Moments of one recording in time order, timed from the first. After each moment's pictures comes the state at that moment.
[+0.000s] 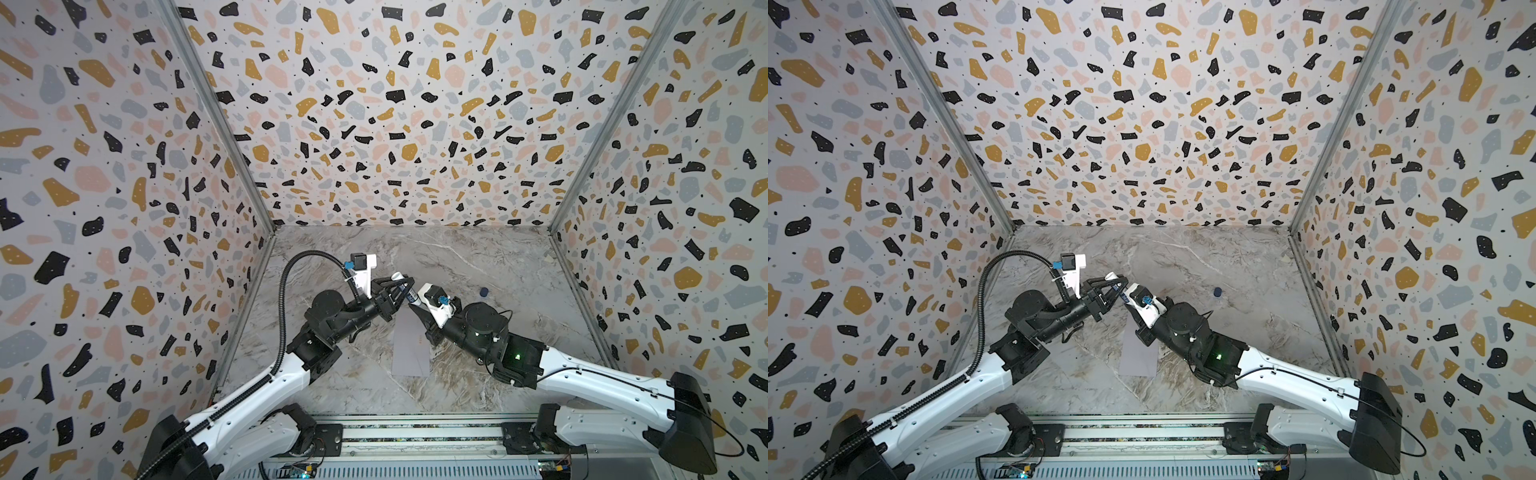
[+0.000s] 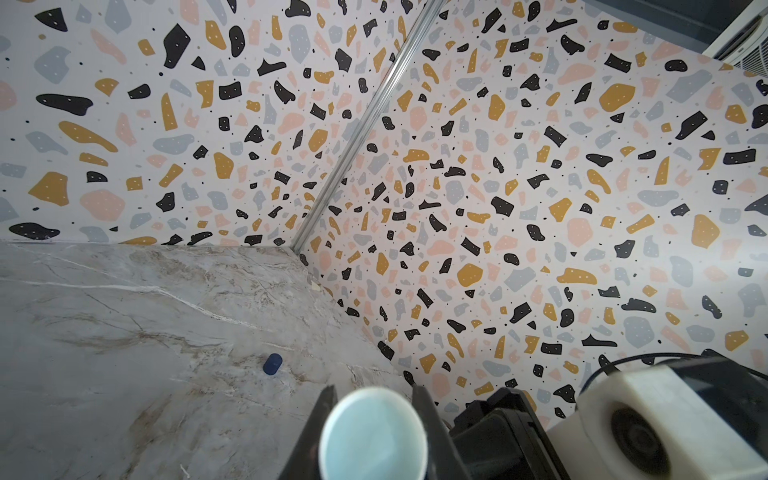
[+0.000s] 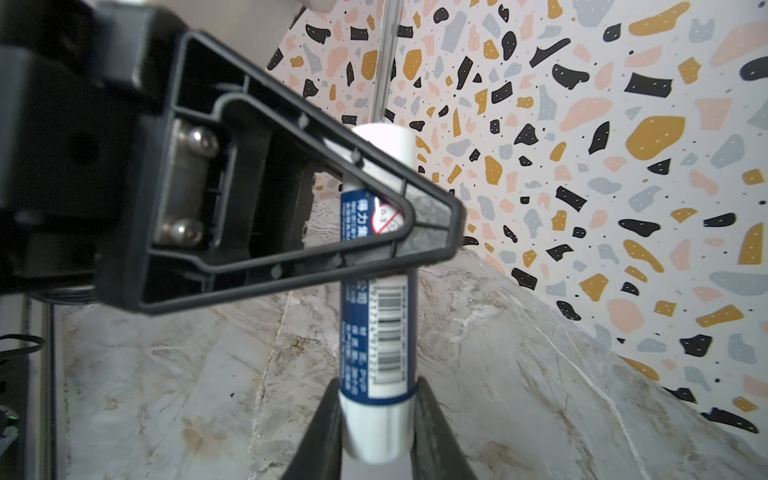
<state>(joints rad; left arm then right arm) -0.67 0.98 0.66 0.45 0.33 -0.66 1.11 1.13 0.83 0.15 0.25 -0.14</state>
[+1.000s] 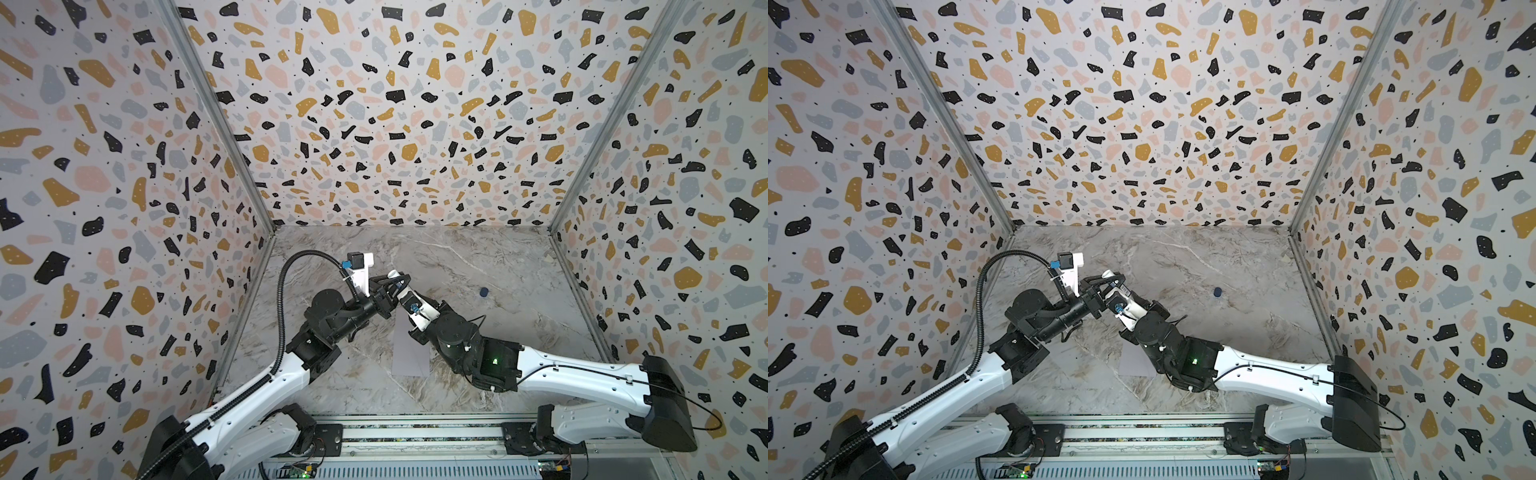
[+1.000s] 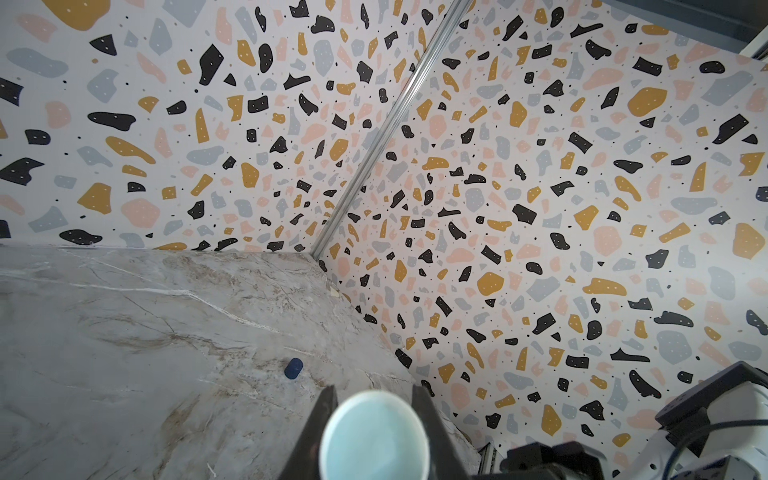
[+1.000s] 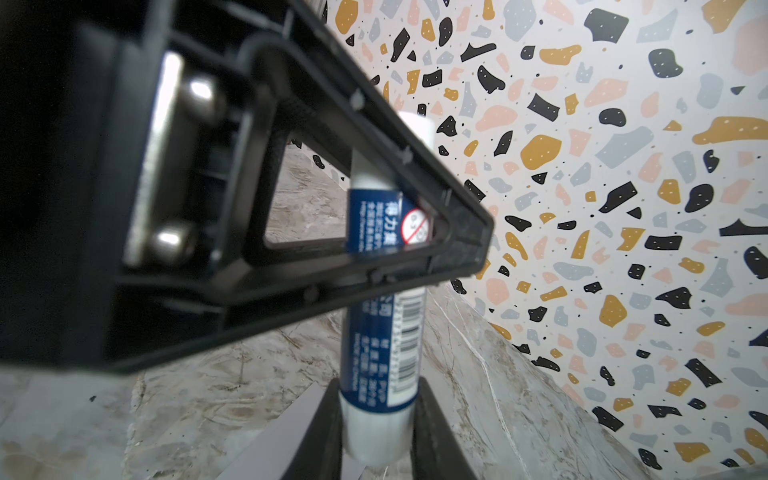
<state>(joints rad) -0.66 0.98 0.66 0.44 0.28 -0.64 1.26 1.28 0.95 0.10 0.69 -0.31</state>
